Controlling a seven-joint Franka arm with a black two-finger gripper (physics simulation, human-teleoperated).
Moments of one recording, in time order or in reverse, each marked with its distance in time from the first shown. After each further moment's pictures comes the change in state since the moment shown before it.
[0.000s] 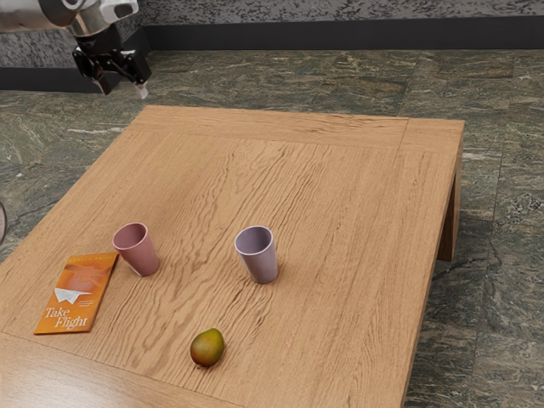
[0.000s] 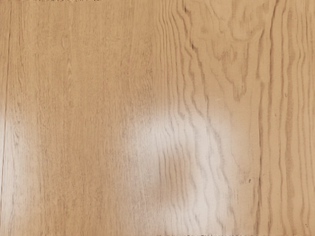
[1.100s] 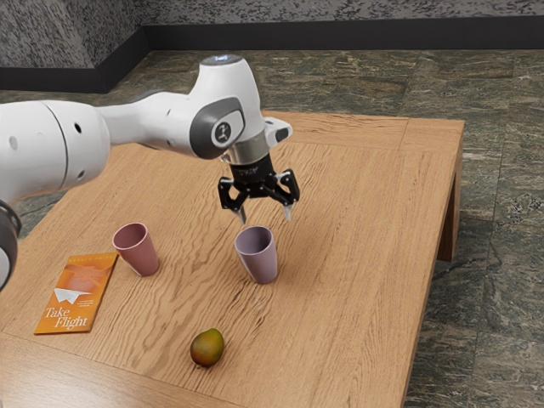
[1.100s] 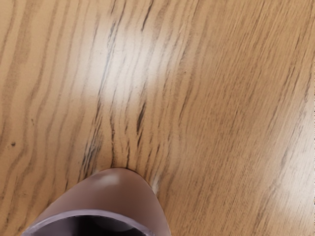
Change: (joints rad) arm -0.308 -0.012 -0.176 -0.539 -0.098 0.353 -0.716
